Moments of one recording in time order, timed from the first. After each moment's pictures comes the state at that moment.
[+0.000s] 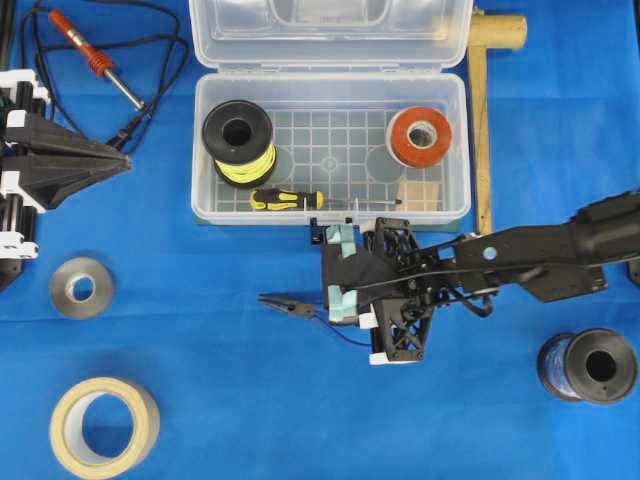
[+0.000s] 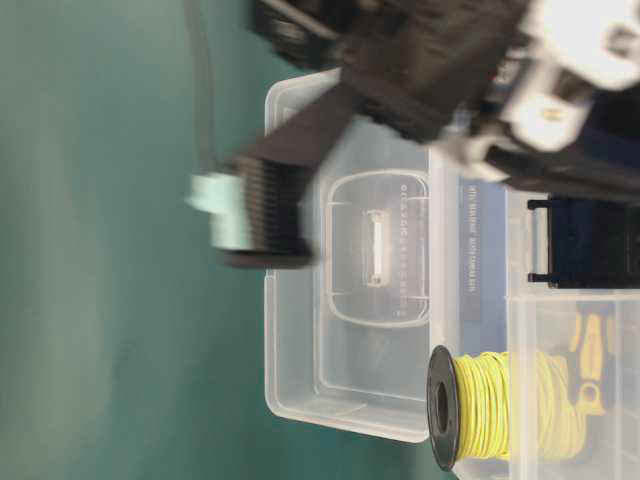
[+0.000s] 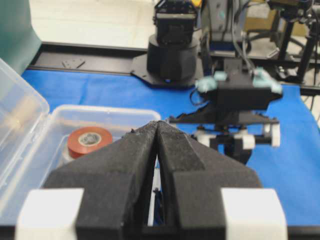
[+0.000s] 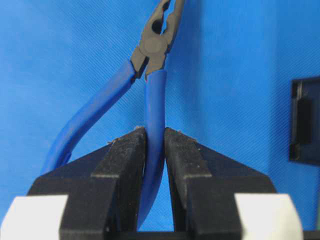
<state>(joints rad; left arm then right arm) 0.04 -0.96 1.19 -0.04 -0.26 0.00 0.17 0.19 0.51 -0.04 0.25 0.36</state>
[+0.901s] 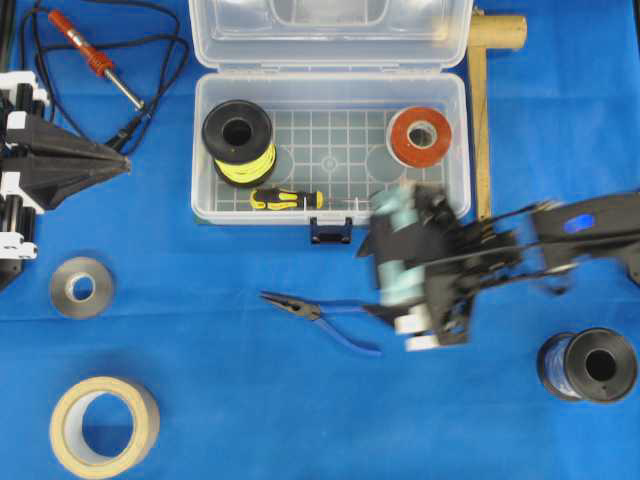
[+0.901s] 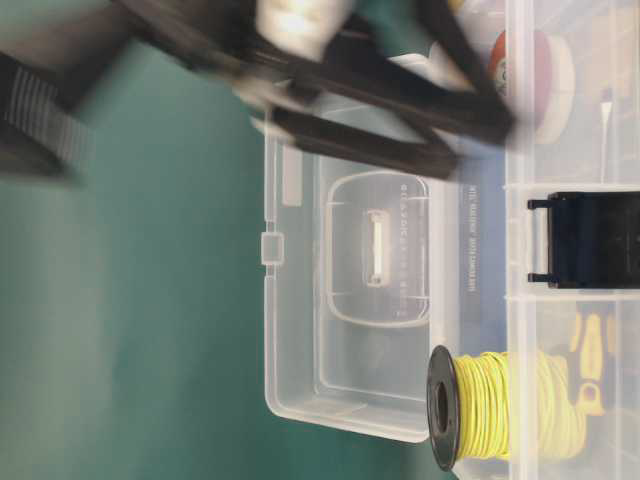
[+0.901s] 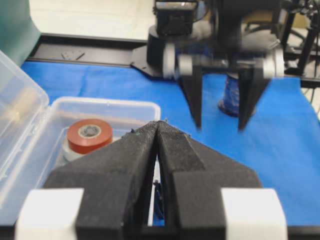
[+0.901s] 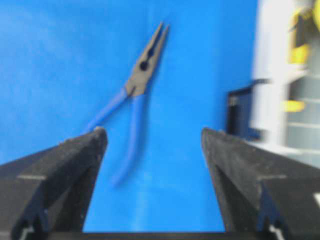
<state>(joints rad) 0.04 -0.97 1.19 -0.04 -0.23 0.00 0.17 -0.16 0.57 -0.17 0.40 0.38</state>
